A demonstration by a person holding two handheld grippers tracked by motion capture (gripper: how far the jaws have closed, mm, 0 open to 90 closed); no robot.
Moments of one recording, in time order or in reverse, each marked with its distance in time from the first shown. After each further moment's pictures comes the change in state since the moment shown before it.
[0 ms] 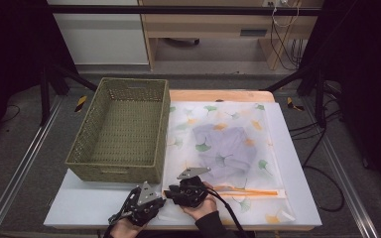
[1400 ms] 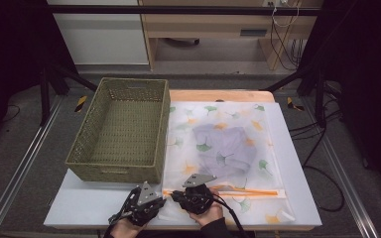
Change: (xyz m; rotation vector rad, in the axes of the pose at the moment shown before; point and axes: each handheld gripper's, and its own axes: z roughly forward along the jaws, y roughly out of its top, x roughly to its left) left arm 0.000 0.000 0.001 -0.005 0.000 -0.001; right arm 0.004 -0.017 -0.016 -0.026 -0.046 -0.054
